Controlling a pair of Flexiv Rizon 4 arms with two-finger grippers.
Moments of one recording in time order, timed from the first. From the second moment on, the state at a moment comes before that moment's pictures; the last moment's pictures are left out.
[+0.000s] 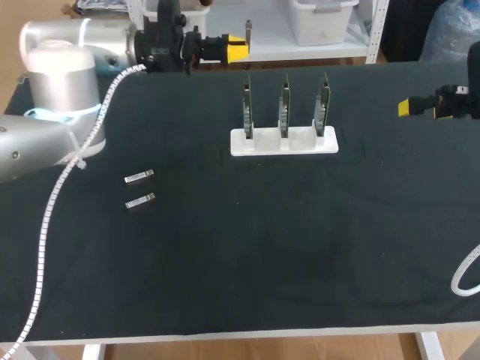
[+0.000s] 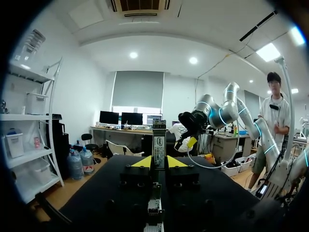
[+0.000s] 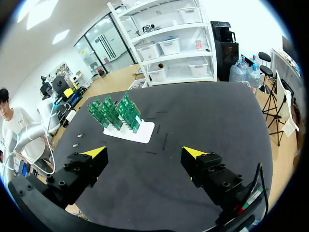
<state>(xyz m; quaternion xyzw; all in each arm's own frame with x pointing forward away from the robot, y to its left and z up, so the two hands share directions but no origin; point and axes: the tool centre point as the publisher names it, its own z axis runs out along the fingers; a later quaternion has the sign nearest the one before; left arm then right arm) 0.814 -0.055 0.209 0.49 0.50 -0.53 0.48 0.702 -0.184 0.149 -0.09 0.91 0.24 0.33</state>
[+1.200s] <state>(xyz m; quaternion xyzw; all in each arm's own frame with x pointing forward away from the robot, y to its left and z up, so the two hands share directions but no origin) 0.803 -0.051 0.179 0.53 0.51 -0.49 0.48 0.702 -0.184 0.149 -0.09 0.91 0.24 0.33</state>
